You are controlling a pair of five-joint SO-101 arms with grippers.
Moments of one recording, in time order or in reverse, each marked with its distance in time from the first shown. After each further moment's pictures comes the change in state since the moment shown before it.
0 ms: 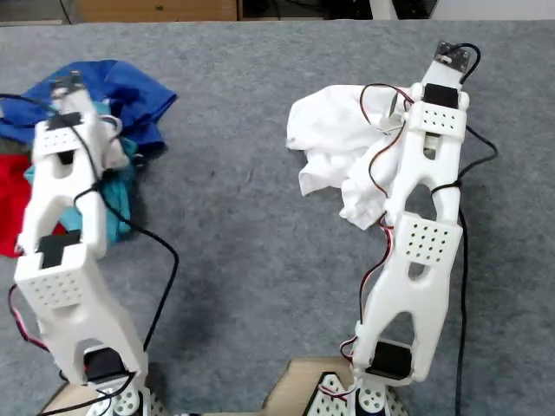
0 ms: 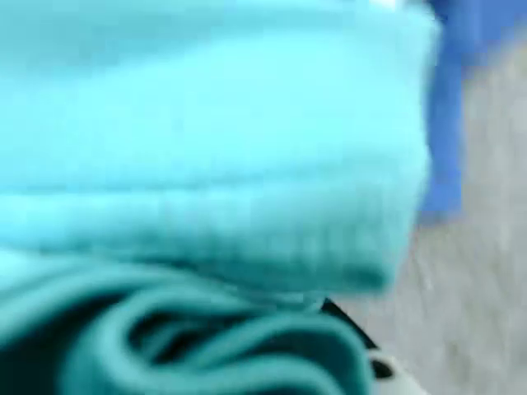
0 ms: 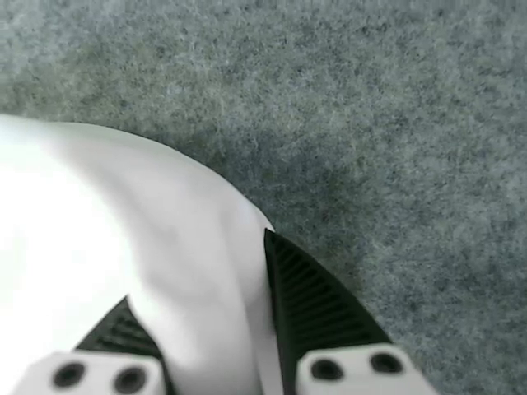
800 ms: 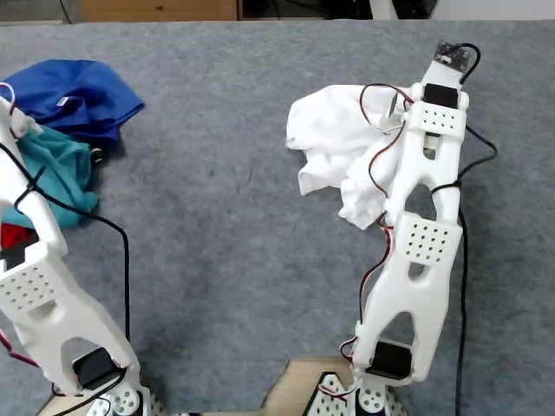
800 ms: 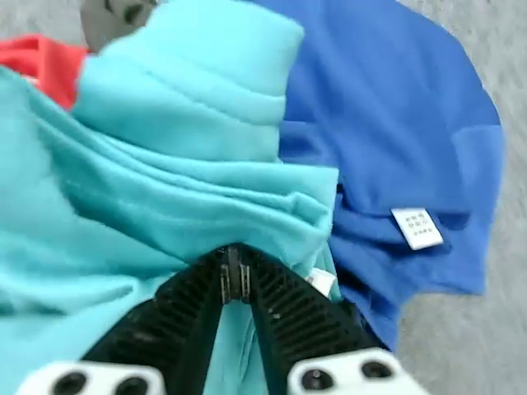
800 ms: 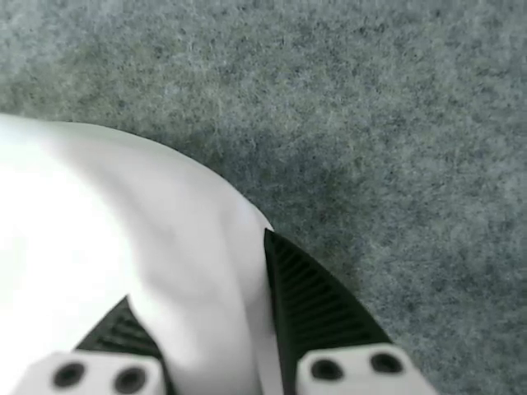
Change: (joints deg) left arm -12.6 4.6 -31.8 16.6 12.2; right arm -0.1 0.0 0.0 0.0 0.0
